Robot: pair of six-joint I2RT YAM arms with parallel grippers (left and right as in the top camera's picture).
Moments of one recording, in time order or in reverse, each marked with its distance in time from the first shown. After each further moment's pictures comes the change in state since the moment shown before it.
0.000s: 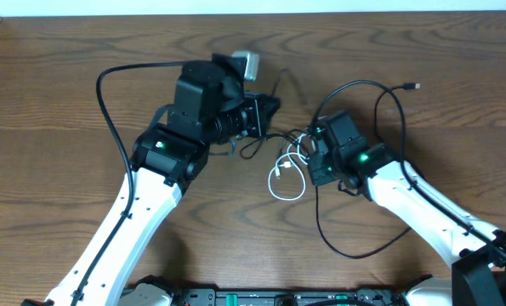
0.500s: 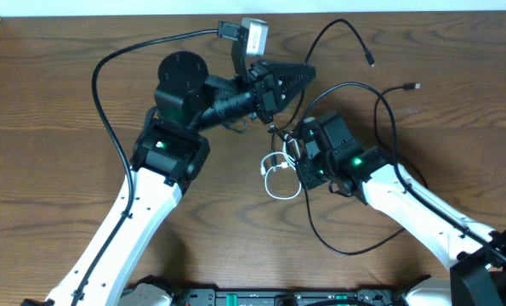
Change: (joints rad) left arm 0.000 0.001 -0.005 0.590 0.386 -0.218; right arm 0.061 0.000 0.000 0.066 -0.106 -0.046
